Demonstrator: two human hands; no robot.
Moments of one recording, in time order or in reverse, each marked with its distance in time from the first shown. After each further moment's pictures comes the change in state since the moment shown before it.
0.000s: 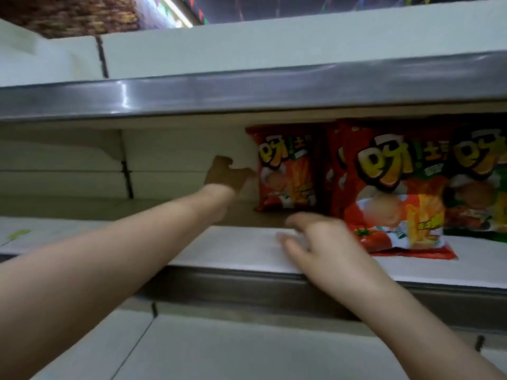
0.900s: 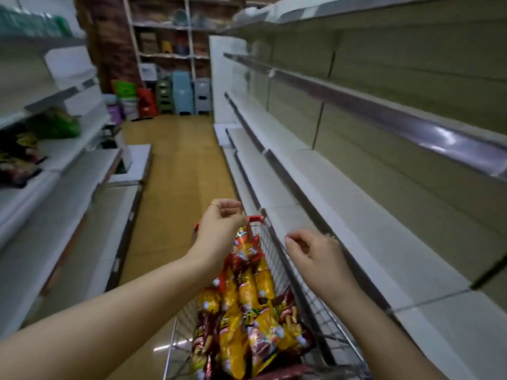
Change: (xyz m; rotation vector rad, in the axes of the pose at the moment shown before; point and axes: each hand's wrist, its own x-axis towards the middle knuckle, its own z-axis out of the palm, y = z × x) left_hand -0.322 -0.199 -0.457 -0.014 1.035 -0.445; right_hand -0.123 -0.398 0.285 0.775 -0.662 -0.742
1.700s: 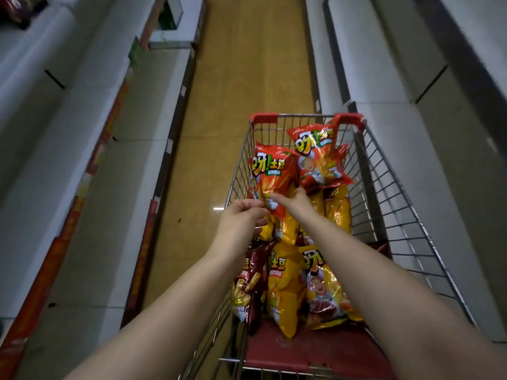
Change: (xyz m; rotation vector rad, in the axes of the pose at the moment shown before) left_hand 0.123 -0.240 -0.047 -0.058 0.225 -0.635; right_hand 0.134 0.200 0.380 0.283 -0.597 0.746
